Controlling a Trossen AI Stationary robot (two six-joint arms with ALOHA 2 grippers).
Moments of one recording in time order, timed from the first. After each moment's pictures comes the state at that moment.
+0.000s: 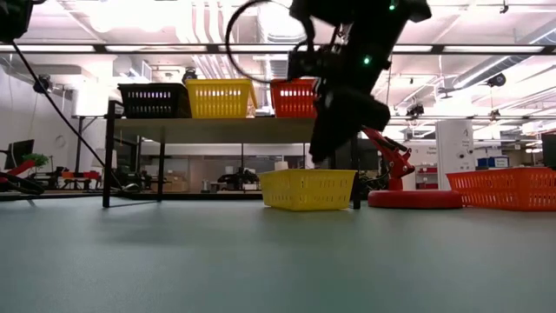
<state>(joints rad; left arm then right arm) -0.40 0.79 0.33 1.01 -0.64 0.88 0.14 1.84 1.27 -0.57 0.41 -0.06</state>
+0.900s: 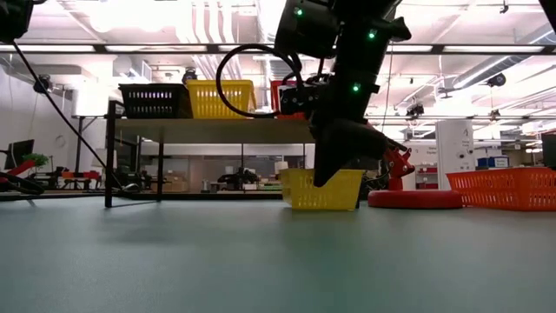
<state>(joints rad) -0.40 0.80 0.33 1.01 -0.64 0.88 0.10 1.96 1.35 -0.67 0.37 -0.09</state>
